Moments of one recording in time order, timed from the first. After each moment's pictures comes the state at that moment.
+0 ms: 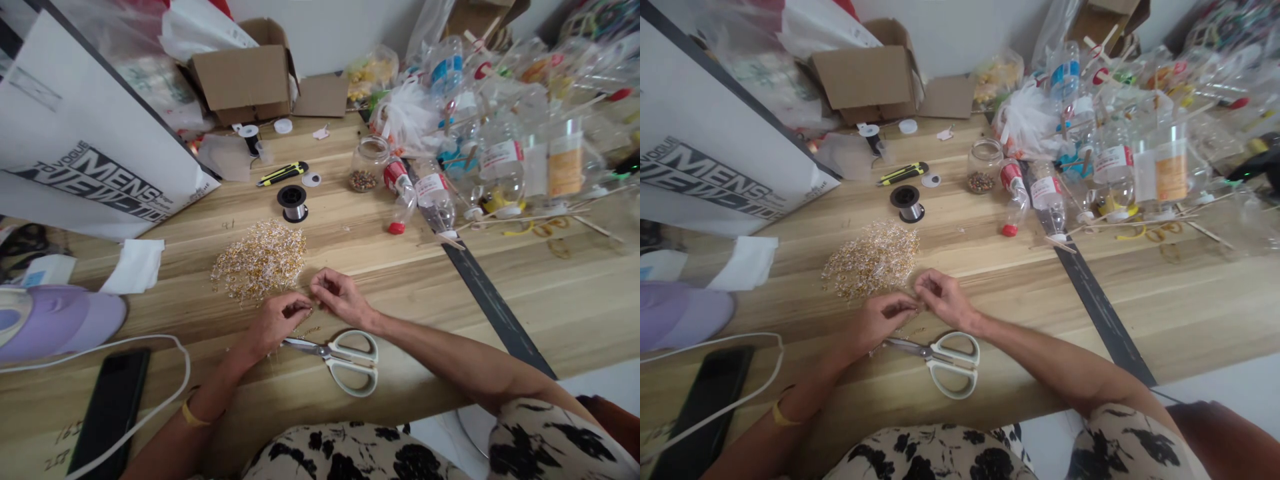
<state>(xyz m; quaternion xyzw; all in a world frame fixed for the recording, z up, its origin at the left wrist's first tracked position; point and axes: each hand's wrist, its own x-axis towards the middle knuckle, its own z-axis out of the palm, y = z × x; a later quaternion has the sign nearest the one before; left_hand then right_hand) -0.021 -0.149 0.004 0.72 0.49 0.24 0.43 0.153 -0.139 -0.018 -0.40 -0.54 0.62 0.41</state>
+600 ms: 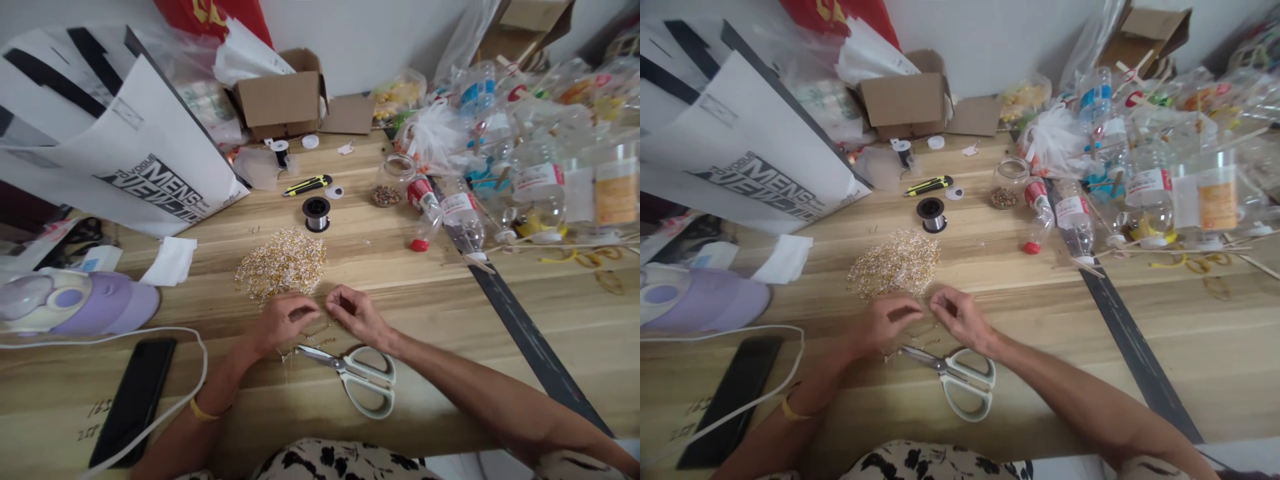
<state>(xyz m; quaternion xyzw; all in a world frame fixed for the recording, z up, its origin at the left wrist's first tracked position) -0.044 -0.139 0.017 0.81 0.42 0.24 0.31 0.153 -0.143 -0.025 -0.39 -0.62 0.56 0.38</state>
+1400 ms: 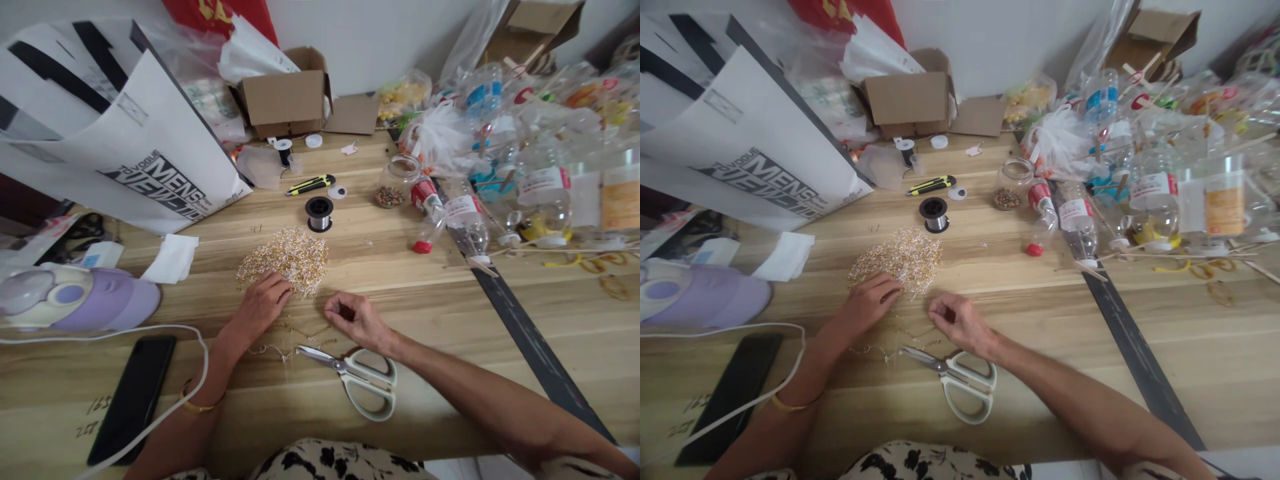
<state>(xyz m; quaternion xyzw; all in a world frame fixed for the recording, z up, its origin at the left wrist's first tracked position) -0.079 -0.120 0.006 0.87 0.47 0.13 0.06 0.151 -0.145 -0.019 -0.39 -0.68 0.52 0.34</state>
